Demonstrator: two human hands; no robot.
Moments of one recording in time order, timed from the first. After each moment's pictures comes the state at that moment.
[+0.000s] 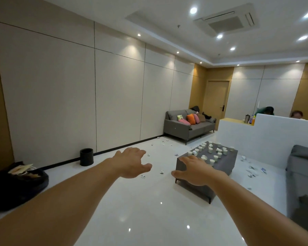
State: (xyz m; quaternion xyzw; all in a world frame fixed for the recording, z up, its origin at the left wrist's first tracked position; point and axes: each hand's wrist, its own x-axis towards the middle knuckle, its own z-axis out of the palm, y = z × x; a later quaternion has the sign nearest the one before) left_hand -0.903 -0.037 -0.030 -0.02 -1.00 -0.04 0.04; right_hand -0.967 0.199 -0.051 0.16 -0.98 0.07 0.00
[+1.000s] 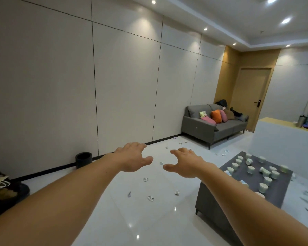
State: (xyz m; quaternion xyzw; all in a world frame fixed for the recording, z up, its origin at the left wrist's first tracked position) left_hand -1.571 -0.172 -0.048 0.06 -0.99 -0.09 0.03; right_hand -1.650 0.033 -0.061 0.24 -0.97 0.06 -0.01
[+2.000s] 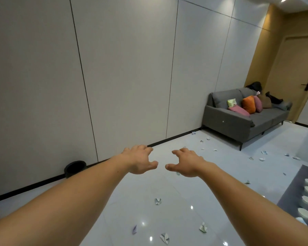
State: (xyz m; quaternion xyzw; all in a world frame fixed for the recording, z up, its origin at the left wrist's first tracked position) left_hand -2.193 -0.403 -0.120 0.07 -1.00 -0.03 -0.05; right_hand -2.280 -0.220 -0.140 0.26 -0.96 0.07 -0.08
